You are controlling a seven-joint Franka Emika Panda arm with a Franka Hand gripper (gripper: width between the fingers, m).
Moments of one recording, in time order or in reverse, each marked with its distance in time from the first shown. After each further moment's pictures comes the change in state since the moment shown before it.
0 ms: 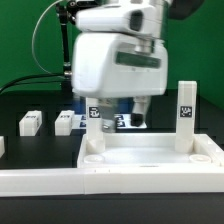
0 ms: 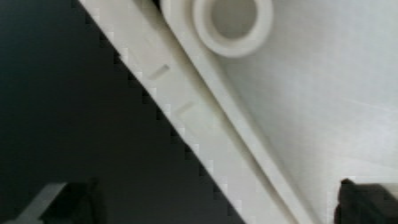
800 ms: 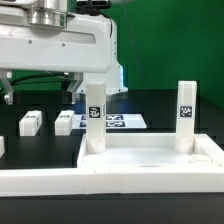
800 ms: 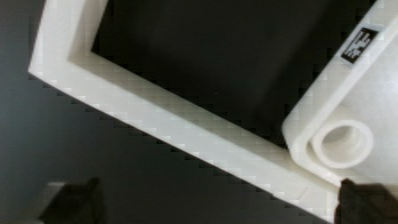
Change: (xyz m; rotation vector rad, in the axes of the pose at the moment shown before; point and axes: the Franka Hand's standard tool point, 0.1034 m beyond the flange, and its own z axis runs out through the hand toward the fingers) arm -0.091 0.043 -0.021 0.015 -0.022 0.534
